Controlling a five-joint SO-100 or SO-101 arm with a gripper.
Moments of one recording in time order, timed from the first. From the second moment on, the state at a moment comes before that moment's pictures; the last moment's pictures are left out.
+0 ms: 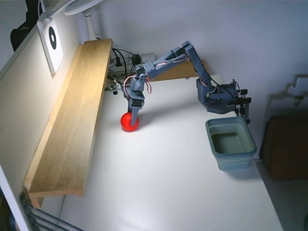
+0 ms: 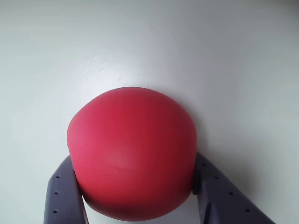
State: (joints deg) arm 15.1 67.1 80.1 50.4 -90.1
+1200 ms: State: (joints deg) arm 15.2 87.0 102.6 47.5 -90.1
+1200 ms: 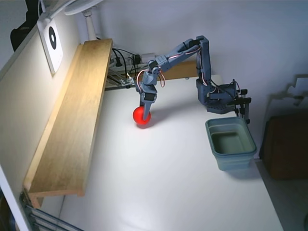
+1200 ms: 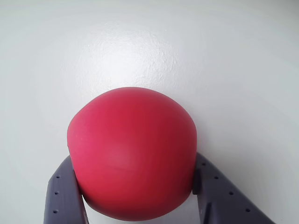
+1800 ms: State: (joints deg) arm 15.2 87.9 99.5 53.8 -90.1
